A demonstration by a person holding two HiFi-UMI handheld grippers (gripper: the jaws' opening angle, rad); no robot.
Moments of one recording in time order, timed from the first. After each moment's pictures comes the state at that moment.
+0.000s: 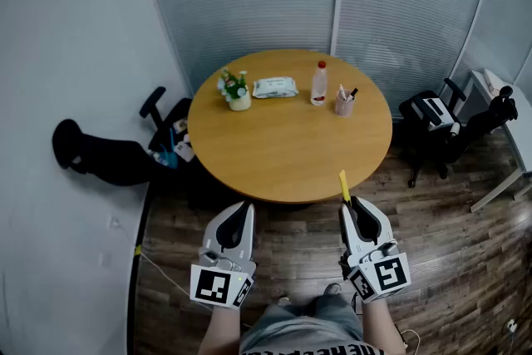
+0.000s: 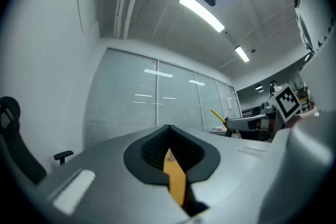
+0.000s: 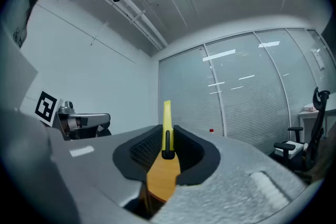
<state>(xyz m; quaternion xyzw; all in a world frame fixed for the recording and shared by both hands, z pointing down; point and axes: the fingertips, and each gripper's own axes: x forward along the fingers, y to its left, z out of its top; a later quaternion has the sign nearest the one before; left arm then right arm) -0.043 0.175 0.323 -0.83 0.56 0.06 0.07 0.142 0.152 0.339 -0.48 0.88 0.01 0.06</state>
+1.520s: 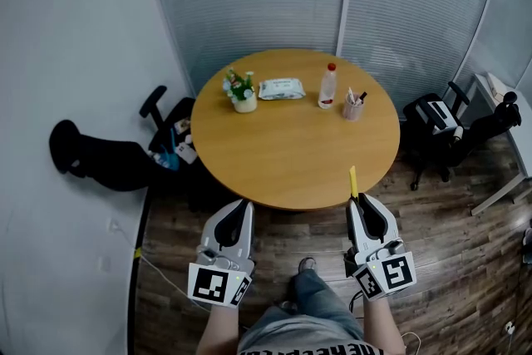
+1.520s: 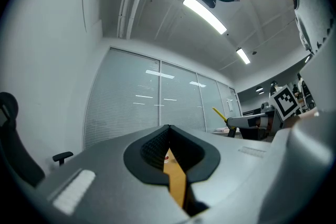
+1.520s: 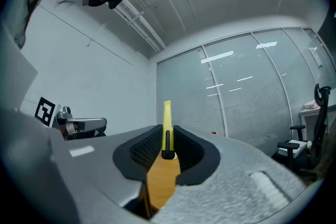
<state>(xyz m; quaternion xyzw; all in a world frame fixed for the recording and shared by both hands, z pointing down) -0.080 0.145 0.325 -0.83 0.55 0.07 0.07 0.121 0.119 0.334 -0.48 0.87 0.01 0.08</state>
